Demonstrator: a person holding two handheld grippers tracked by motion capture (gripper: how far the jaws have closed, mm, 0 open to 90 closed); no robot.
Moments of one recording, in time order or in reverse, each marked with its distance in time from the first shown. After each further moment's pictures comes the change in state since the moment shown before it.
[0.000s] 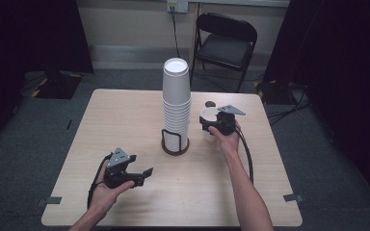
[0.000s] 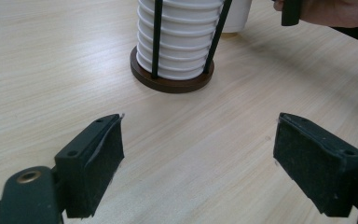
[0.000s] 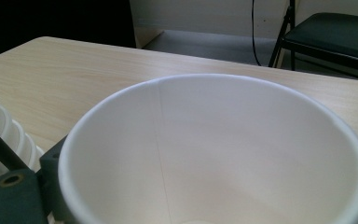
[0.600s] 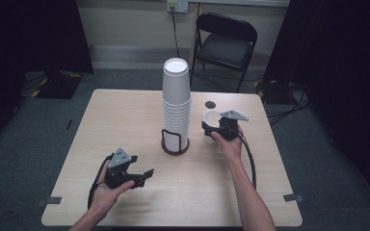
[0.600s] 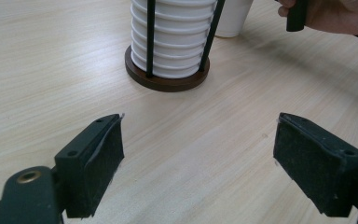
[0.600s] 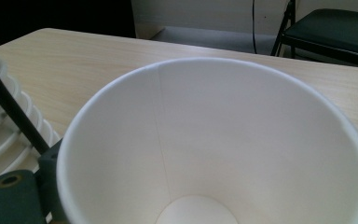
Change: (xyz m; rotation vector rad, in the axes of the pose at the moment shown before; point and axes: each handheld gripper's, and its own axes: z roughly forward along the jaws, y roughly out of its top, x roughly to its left) left arm -0.001 -0.001 0.002 0.008 -0.014 0.018; right arm -0.002 -0.015 -0.013 0.009 0.003 -0.005
